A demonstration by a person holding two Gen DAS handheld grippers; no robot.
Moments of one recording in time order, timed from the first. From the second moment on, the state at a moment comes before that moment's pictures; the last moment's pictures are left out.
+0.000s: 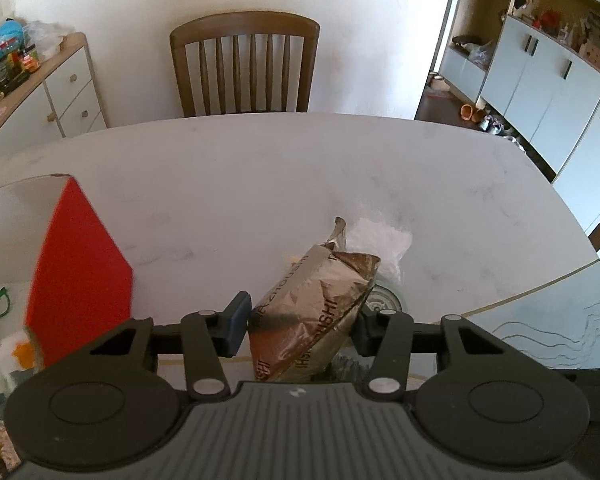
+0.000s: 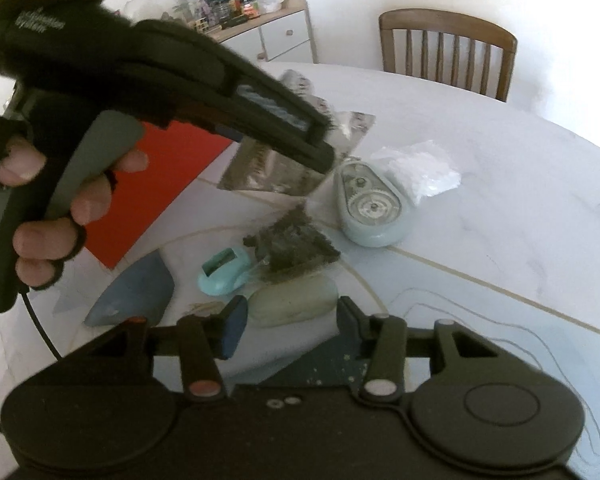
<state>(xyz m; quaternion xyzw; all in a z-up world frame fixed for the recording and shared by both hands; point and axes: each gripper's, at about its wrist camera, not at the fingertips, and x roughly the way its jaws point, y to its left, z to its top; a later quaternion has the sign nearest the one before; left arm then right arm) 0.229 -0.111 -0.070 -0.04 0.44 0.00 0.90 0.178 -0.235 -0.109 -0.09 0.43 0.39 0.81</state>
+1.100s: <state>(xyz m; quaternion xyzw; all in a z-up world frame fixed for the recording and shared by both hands) 0.121 -0.019 0.017 -0.08 0.41 0.01 0.91 0.113 -0.214 0.008 -0.05 0.38 0.38 0.85</state>
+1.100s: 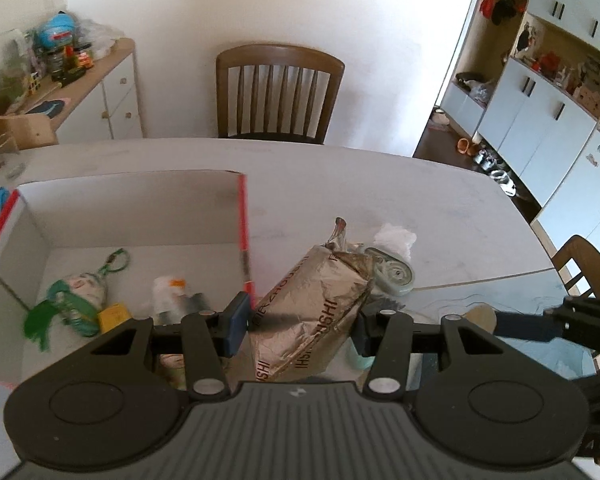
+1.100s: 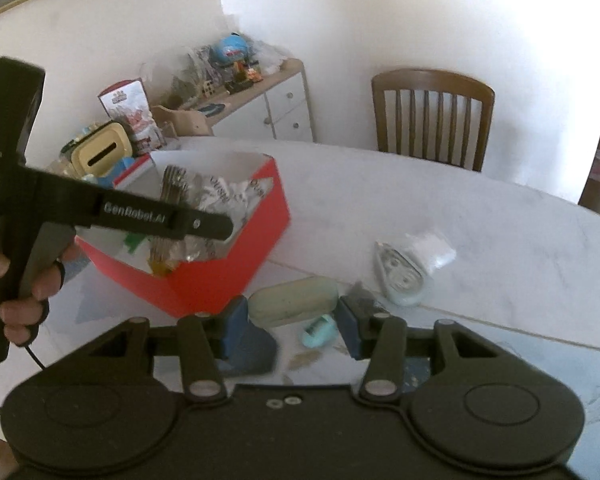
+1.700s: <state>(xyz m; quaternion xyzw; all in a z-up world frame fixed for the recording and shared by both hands) 0.082 0.078 0.023 -0.08 0.39 0.04 0.91 0.094 -0.114 0.029 -0.08 0.36 0.40 0.84</state>
